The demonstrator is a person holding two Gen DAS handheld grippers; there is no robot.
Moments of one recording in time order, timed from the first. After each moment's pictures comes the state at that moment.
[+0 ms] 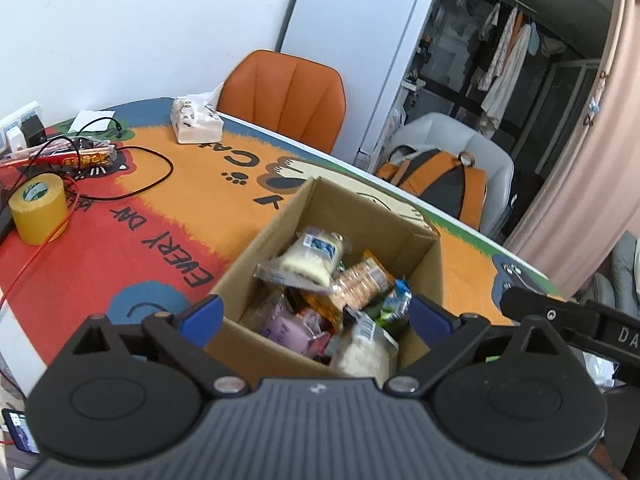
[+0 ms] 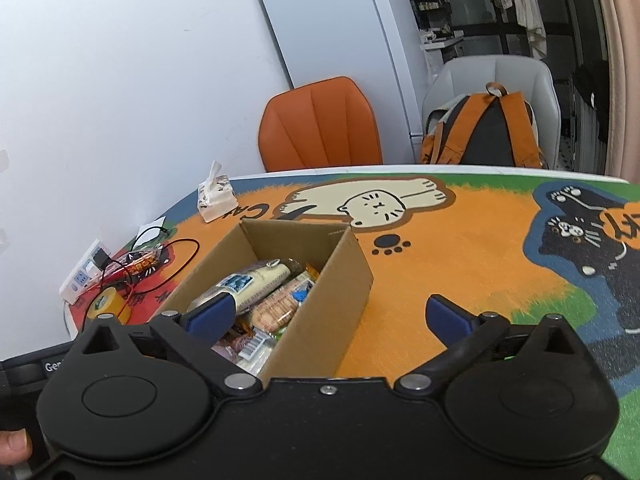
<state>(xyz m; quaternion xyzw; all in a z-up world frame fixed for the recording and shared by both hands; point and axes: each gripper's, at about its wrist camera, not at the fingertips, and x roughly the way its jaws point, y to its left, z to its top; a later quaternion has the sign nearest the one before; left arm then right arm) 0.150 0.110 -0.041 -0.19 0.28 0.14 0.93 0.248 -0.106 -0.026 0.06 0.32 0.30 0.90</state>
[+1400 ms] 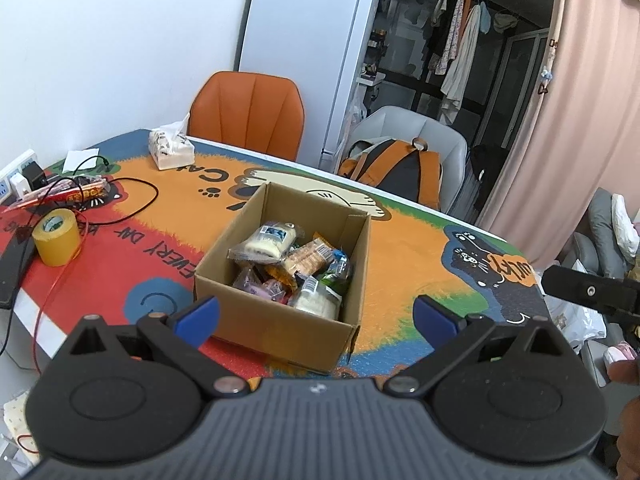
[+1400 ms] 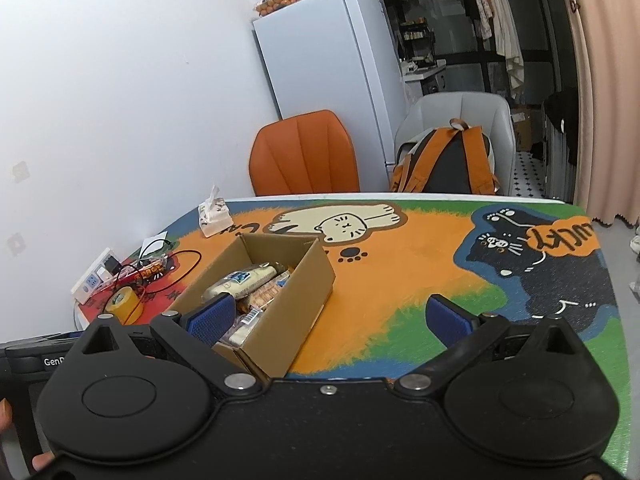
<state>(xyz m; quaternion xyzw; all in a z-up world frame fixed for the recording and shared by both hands) 0.076 0.051 0.011 -0.14 0.27 0.10 0.95 0.171 -0.192 0.028 0.05 0.28 0.28 0.92</state>
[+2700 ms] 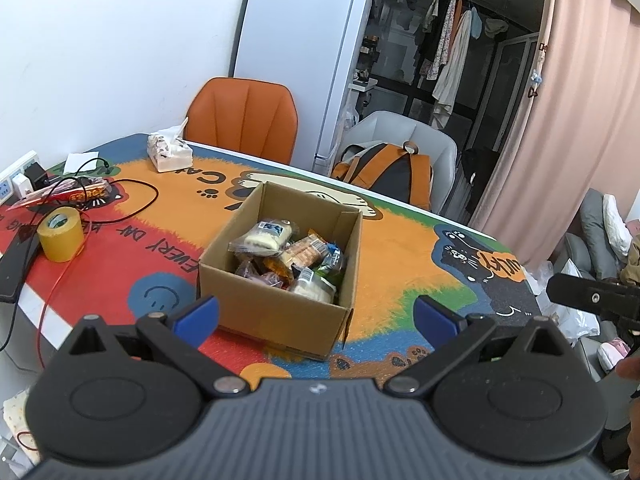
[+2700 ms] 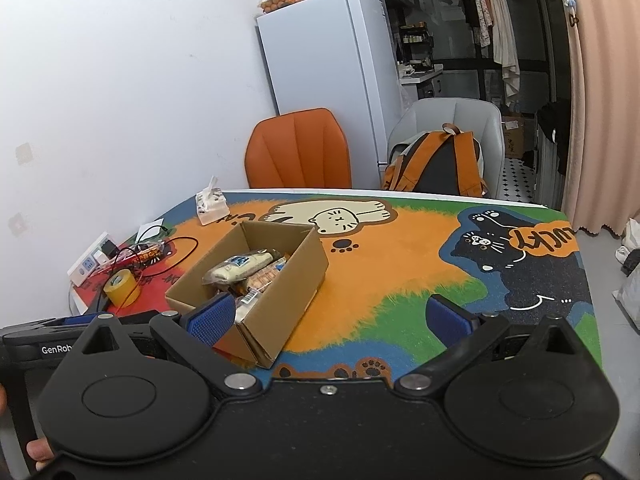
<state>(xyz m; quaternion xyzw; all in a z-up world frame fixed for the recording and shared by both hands) 0.051 0.048 0.009 -0.13 0.26 0.09 0.95 0.141 -0.201 0.036 0.03 0.28 0.27 0.92</state>
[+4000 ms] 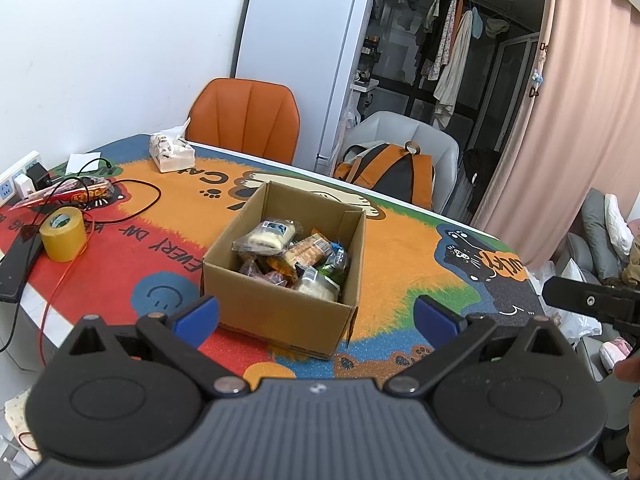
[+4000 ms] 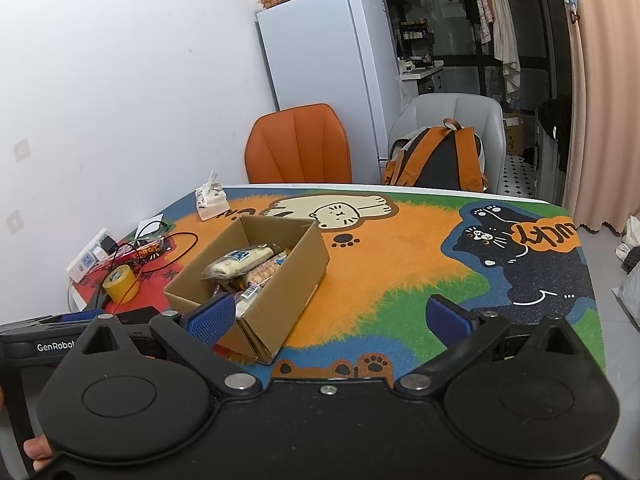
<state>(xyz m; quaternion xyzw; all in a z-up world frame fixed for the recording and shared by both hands) 0.049 0.050 0.008 -0.13 0.26 0.10 0.95 0.141 -0.199 0.030 0.02 0.28 0.27 0.92</state>
